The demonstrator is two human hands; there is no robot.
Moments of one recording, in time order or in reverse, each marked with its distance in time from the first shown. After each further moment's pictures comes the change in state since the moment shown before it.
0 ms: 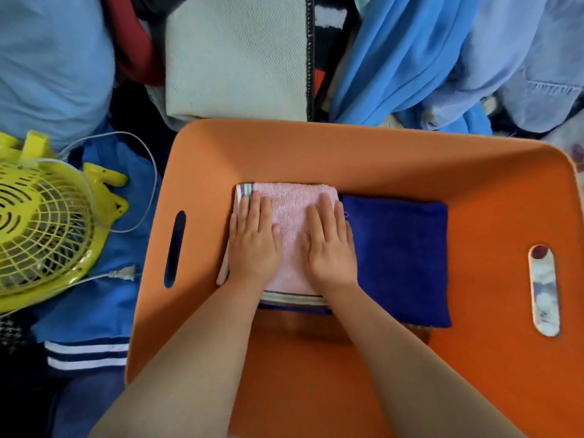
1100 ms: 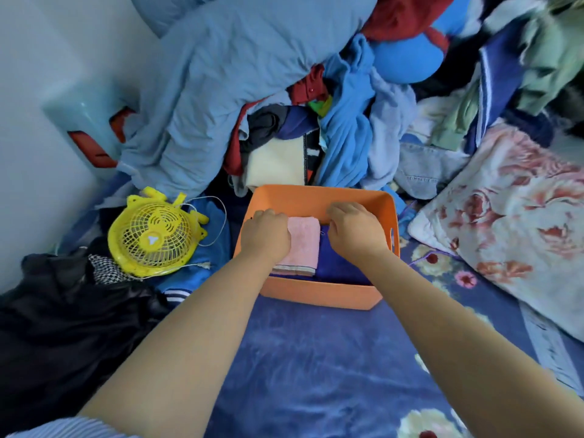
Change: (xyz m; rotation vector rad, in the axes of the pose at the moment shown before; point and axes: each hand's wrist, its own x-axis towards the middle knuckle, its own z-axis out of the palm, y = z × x) left_hand -0.189 0.110 -0.287 0.263 -0.013 0.015; right_hand -0.211 -0.088 -0.264 -0.159 0.149 -0.258
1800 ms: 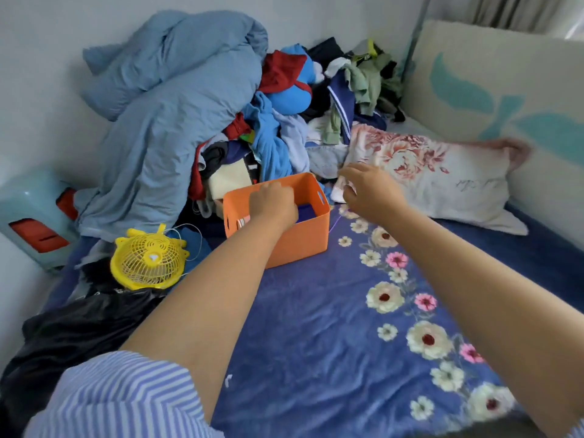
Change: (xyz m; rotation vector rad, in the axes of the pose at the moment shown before) left_hand -0.267 -0.006 -0.113 0.048 0.175 0.373; right_hand -0.292 -0.136 -0.114 -0.165 0.333 0.256
